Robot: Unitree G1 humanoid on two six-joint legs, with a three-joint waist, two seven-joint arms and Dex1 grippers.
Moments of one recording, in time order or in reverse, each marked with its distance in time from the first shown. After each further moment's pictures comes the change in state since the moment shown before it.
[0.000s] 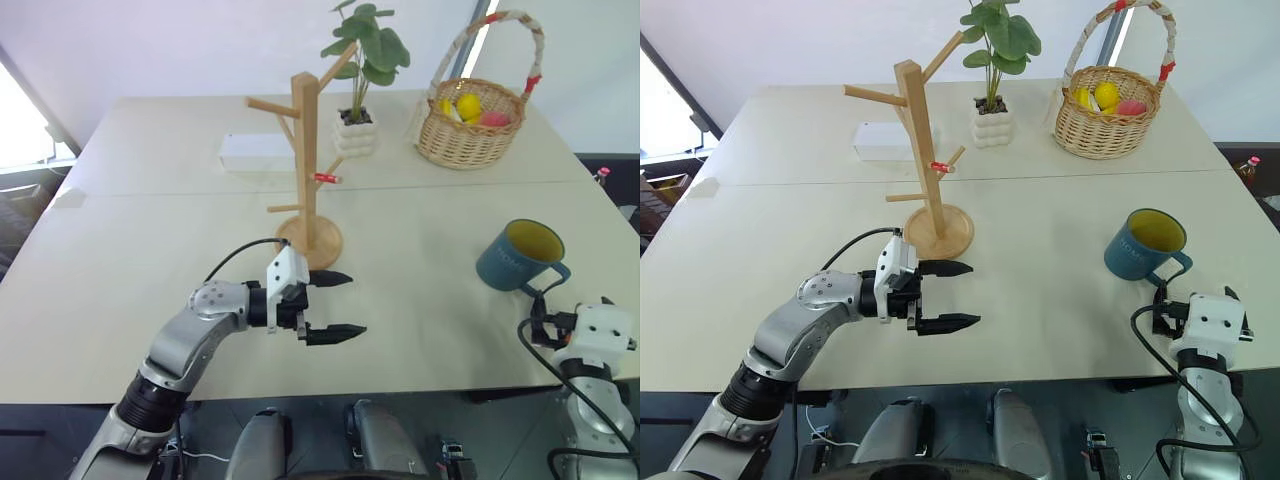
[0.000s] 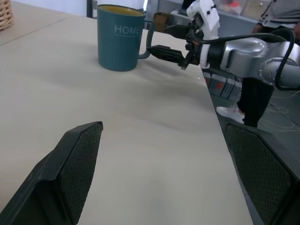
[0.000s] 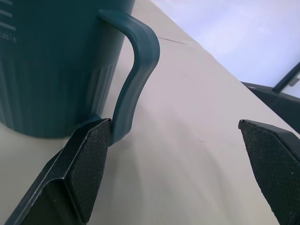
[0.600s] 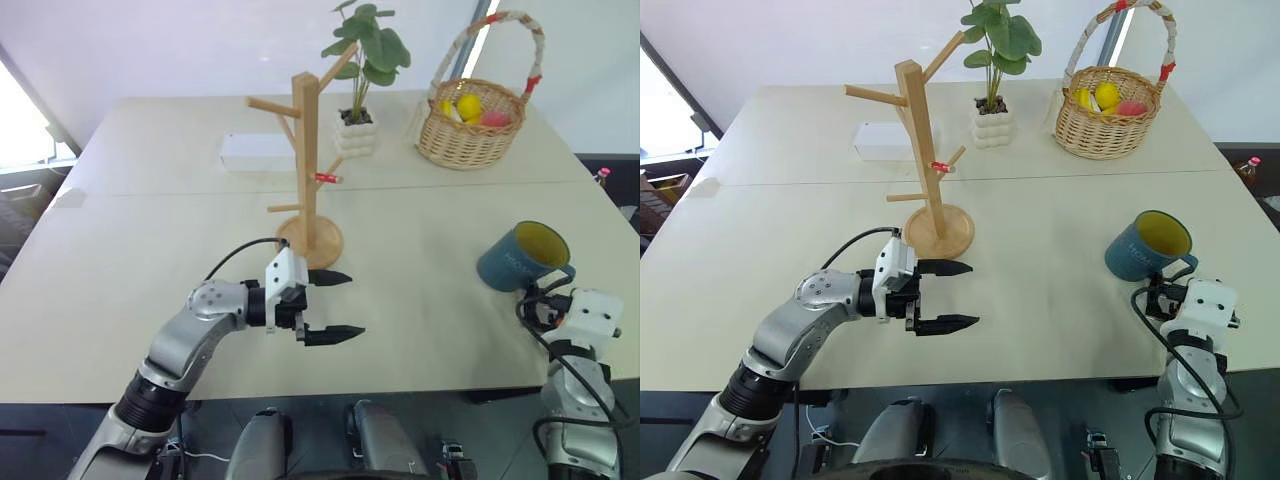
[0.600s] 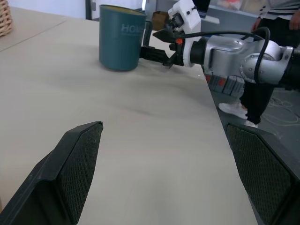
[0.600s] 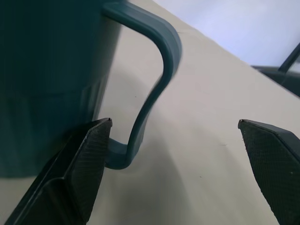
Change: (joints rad) left arm 0.001 0.005 0.001 0.005 0.012 -0.026 -0.012; right arm -0.173 0.009 -0.011 0.174 0.090 0.008 0.000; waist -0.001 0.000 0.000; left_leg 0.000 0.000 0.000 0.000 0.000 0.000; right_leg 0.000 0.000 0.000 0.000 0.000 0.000
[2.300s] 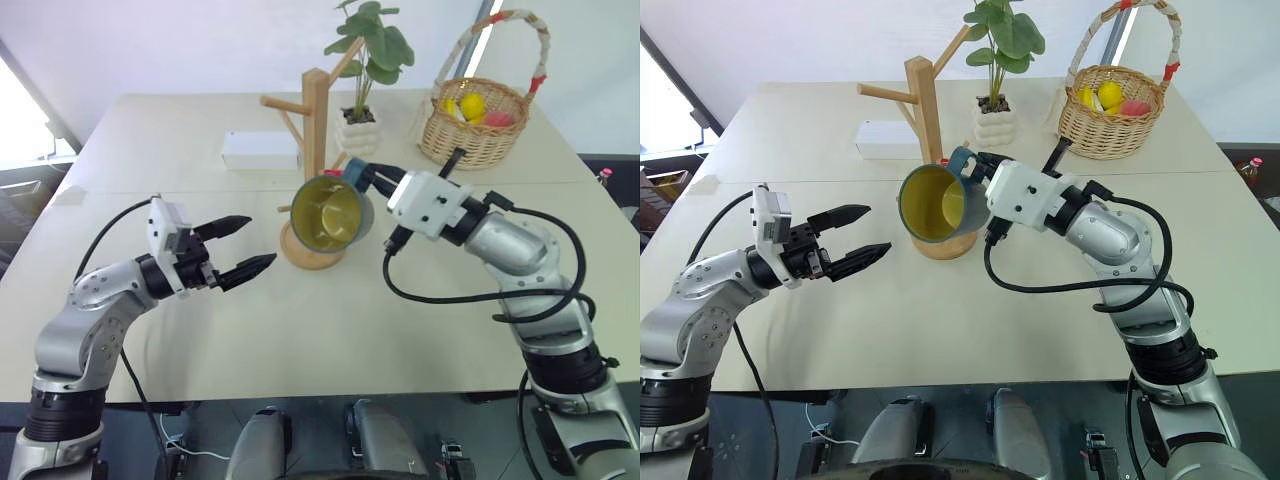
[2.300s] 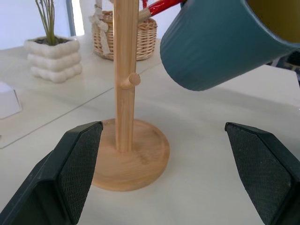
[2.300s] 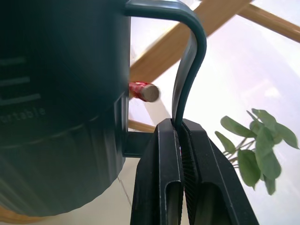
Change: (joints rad) left arm 0.087 0.188 0.447 -0.031 -0.224 0.069 0.116; right arm -0.614 -0.292 0.608 -0.413 -0.288 0.196 0.609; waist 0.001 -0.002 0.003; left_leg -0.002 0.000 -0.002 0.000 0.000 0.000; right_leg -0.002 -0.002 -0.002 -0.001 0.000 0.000
